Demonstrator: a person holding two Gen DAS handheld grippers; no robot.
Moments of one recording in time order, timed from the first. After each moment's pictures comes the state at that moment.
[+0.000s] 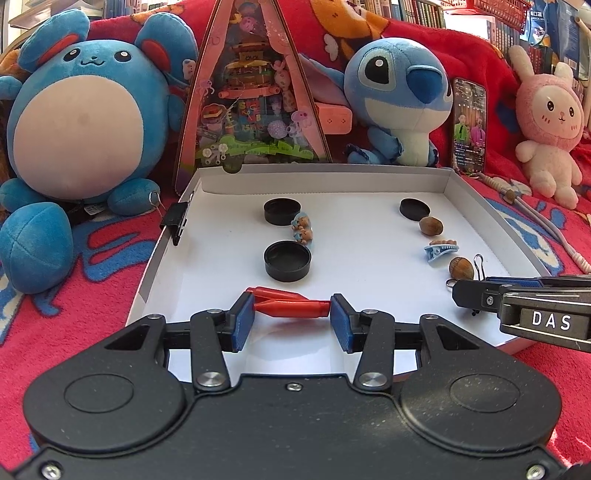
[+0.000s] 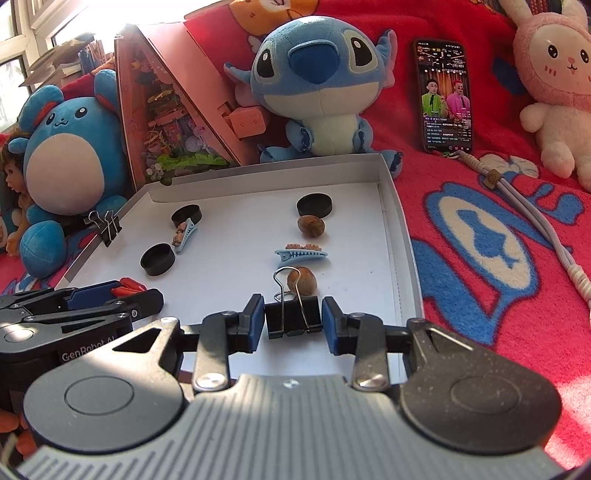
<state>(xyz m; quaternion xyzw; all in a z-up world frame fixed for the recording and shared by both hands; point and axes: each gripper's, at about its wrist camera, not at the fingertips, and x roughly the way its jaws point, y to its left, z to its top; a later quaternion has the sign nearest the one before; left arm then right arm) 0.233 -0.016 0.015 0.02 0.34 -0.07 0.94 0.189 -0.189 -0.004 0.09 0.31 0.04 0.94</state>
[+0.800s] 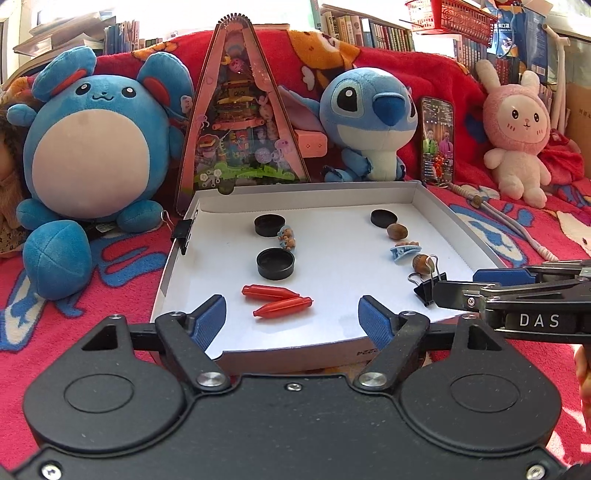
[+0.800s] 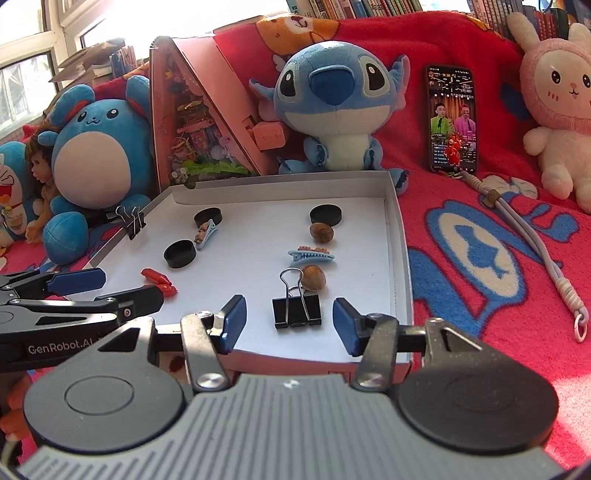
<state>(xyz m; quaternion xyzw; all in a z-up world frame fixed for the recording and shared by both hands) 0.182 -0.010 0.040 0.03 0.30 -0.11 0.95 0.155 -0.191 0.008 0.07 0.28 0.08 0.95</state>
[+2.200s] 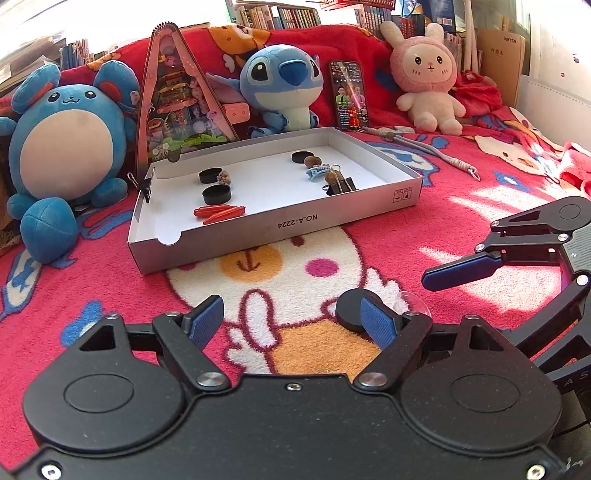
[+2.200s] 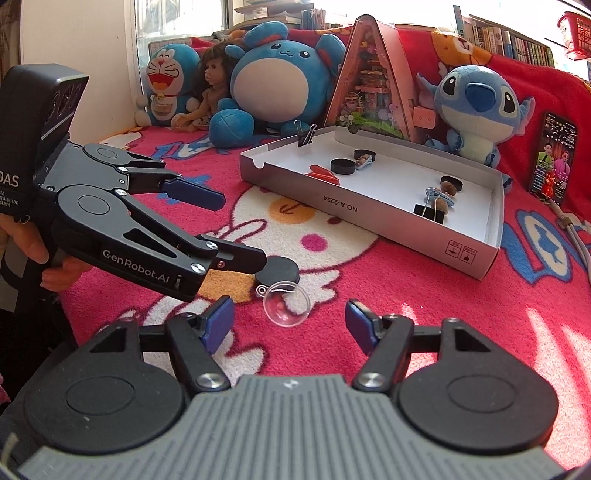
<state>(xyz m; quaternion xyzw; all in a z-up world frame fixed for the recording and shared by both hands) 0.070 -0.003 0.024 0.10 0.31 -0.20 0.92 0.031 -0.153 -0.013 -0.07 0.28 0.27 0.92</state>
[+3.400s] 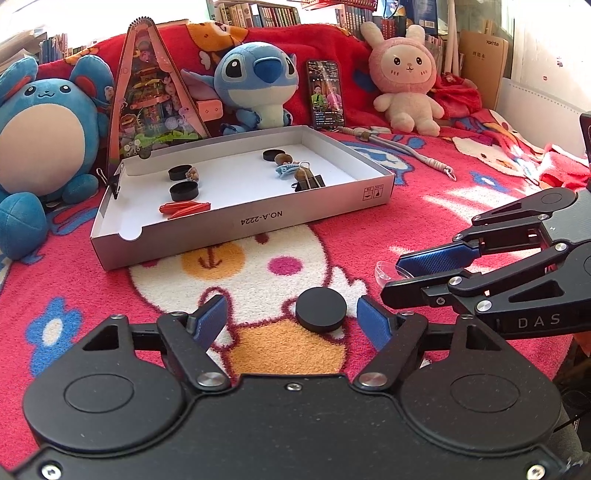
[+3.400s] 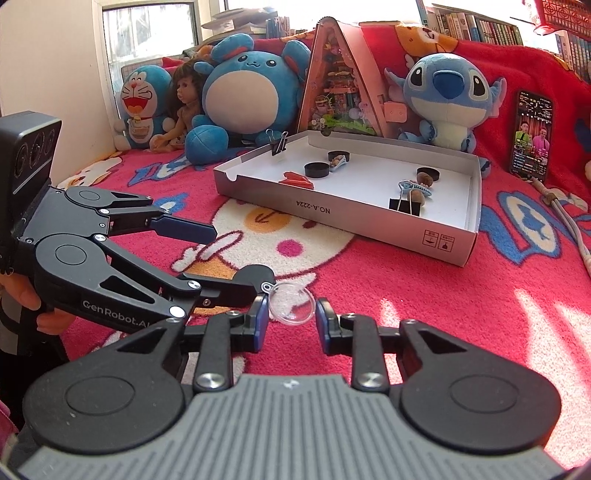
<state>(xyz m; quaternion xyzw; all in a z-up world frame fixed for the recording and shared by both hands) 0.068 -0.017 0.016 0.08 0.31 -0.24 0.92 0.034 -0.174 -0.010 -0.03 0.27 0.23 0.93</state>
